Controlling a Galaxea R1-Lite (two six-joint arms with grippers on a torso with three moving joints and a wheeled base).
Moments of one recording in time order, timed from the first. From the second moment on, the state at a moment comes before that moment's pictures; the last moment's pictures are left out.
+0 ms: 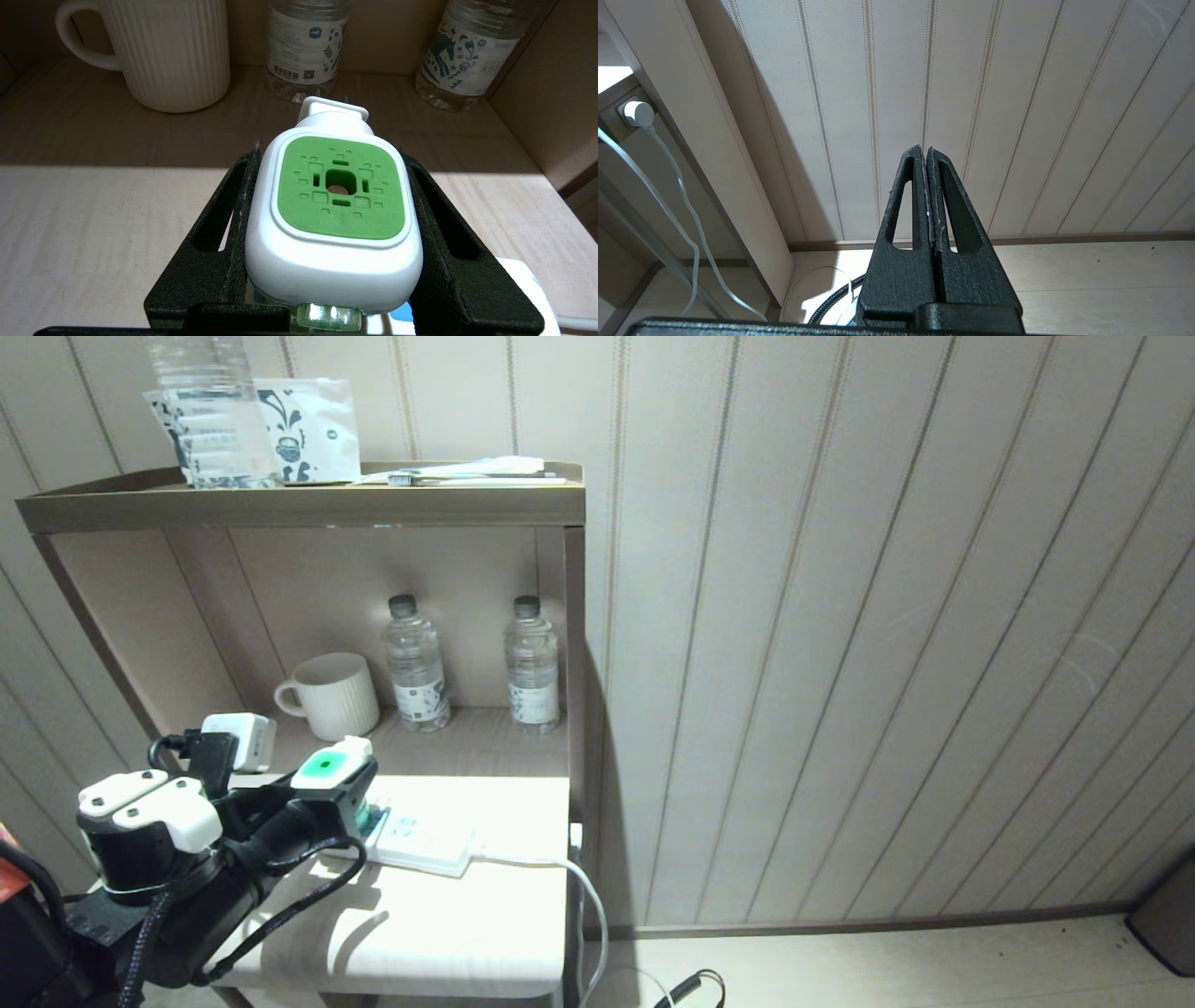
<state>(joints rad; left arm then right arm) -0.29 1.86 -0.17 -1.52 0.14 -0.15 0.00 0.01 0.00 0.01 -0.03 0.04</state>
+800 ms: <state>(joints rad) -0.30 1.48 -0.30 -0.98 0.15 -0.13 0.00 0.01 0.00 0.01 -0.03 0.04</state>
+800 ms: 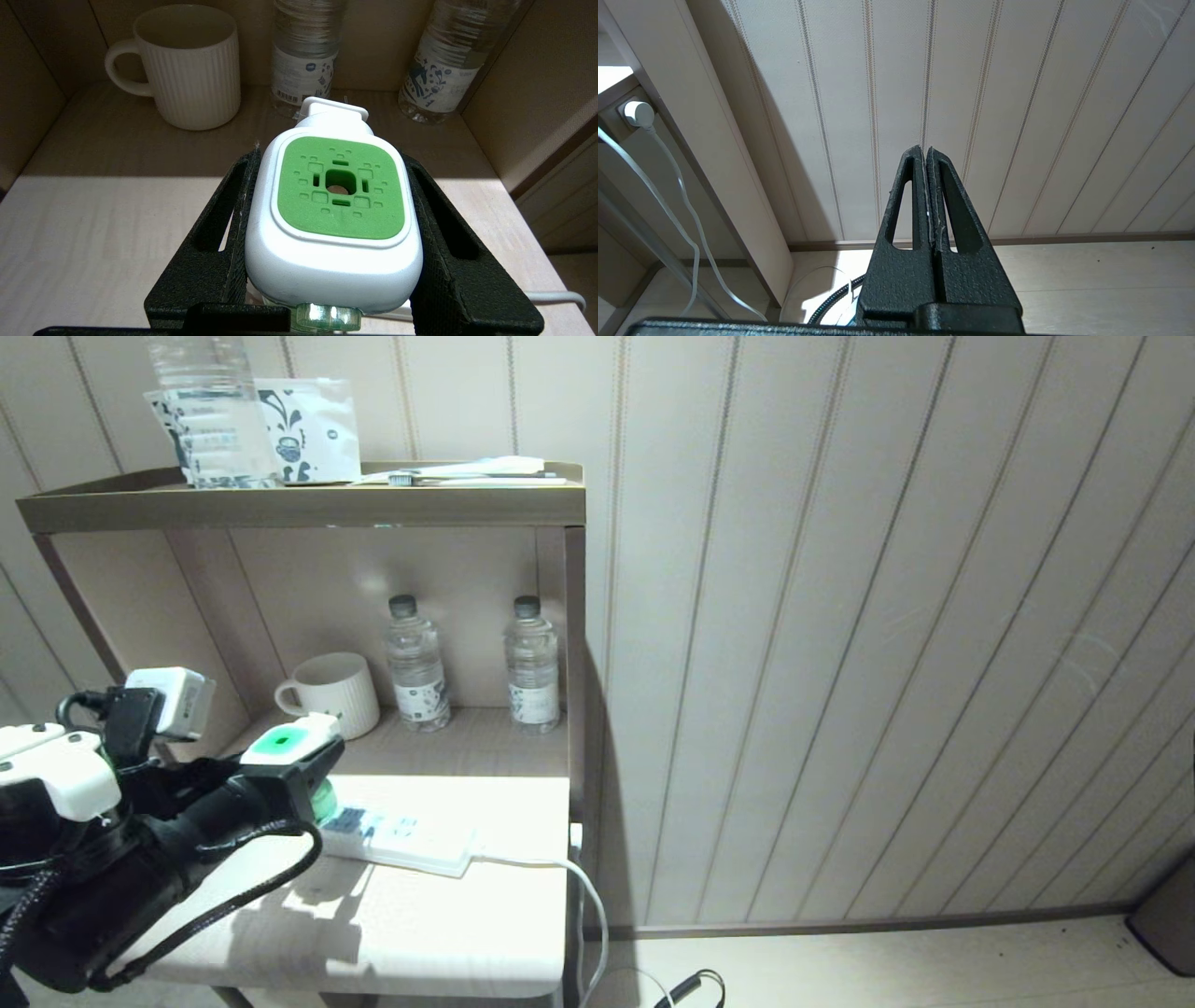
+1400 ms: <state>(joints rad) -0.30 1.18 -0.76 0.03 0.16 -0.07 0.00 0.01 0.00 0.01 -0.03 0.04</state>
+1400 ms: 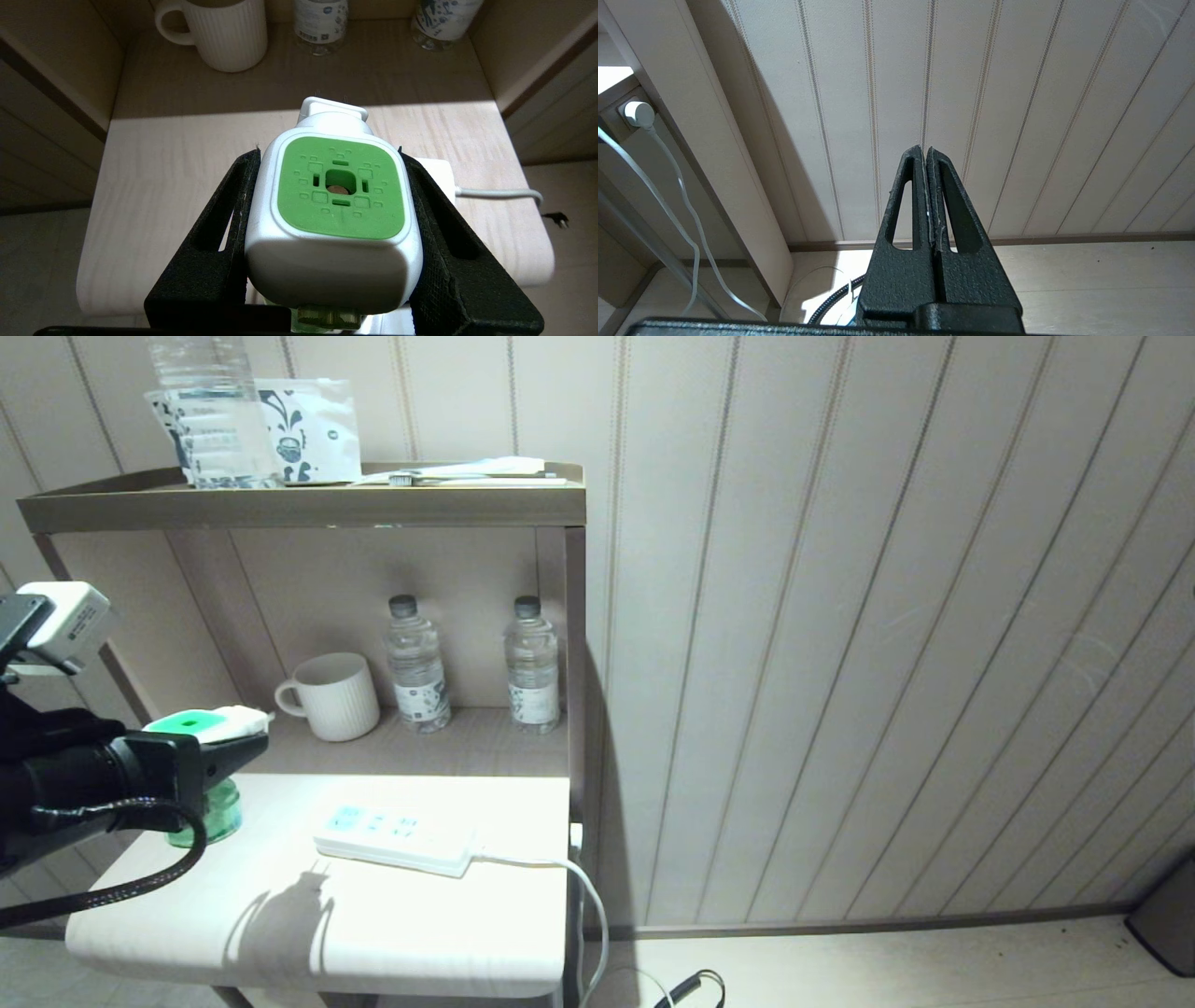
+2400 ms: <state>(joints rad) -0.29 1.16 -0.95 0.32 0.12 -0.06 0.00 0.01 0.00 0.01 -0.03 0.04</state>
